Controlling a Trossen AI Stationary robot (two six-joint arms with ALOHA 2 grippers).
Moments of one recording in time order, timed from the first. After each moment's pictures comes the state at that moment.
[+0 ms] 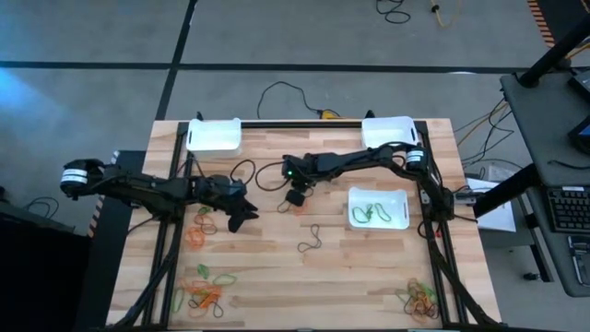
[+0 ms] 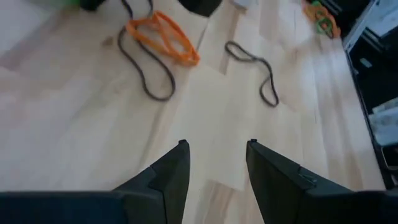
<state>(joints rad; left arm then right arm) 0.07 1.09 0.28 0.21 0.18 -0.50 -0.20 2.19 1.52 -0.48 0.09 0.17</state>
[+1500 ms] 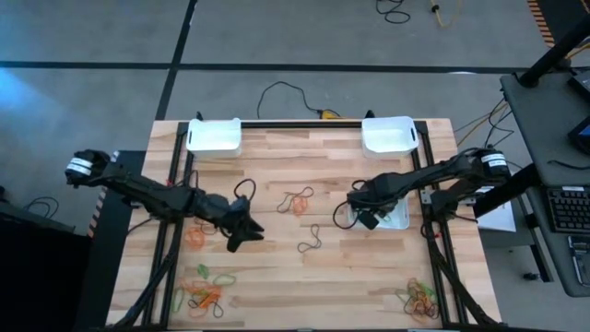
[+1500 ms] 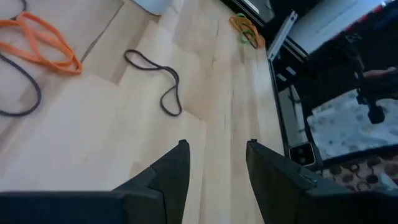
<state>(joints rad) -0.25 1.12 0.40 0.26 0.04 -0.73 0.03 1.53 0.86 -1.11 0.08 0.88</state>
